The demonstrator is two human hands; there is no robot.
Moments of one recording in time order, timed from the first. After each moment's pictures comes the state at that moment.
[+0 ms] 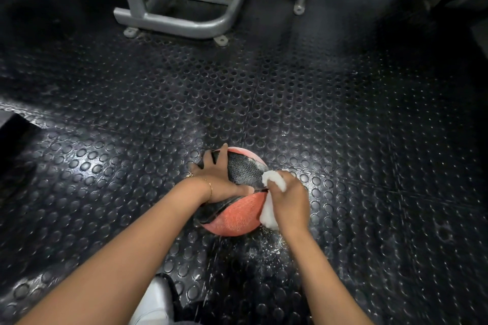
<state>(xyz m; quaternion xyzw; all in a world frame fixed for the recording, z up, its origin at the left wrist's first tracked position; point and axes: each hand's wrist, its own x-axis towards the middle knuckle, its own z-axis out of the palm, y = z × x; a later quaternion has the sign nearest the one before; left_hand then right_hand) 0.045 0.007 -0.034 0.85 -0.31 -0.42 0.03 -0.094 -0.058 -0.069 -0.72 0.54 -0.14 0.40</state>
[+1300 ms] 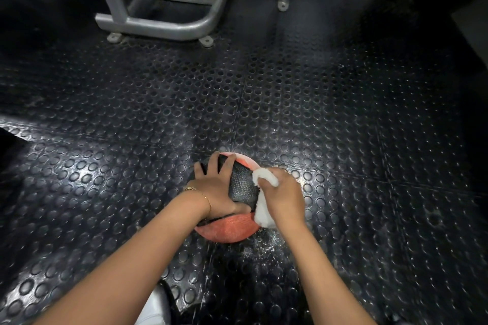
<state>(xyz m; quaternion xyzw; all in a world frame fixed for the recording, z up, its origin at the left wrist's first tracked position) 0.021 0.005 -0.031 0.83 -0.42 -0.37 -0.07 -0.100 -0.071 -0.059 -0.71 0.55 -0.10 0.43</state>
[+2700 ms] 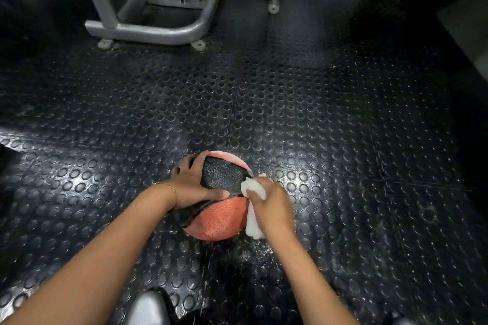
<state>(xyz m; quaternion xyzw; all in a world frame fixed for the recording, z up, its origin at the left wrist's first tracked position) 0.066 0.016 -0.042 0.83 -0.36 -0.41 0.07 -0.102 -0.055 -0.071 -0.73 0.52 -0.10 0.43</state>
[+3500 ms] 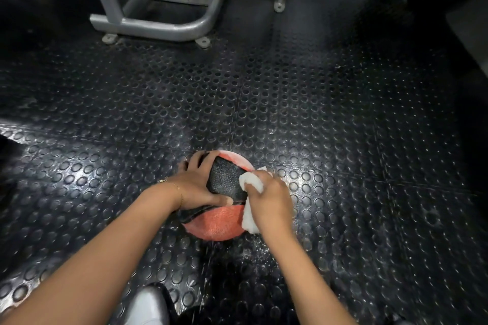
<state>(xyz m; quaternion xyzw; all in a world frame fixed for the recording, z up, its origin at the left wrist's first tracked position) 0.064 0.019 -0.044 0.82 -0.42 -0.39 0.02 -0.090 -0.052 -0.065 -0.73 0.53 -0.11 0.41</state>
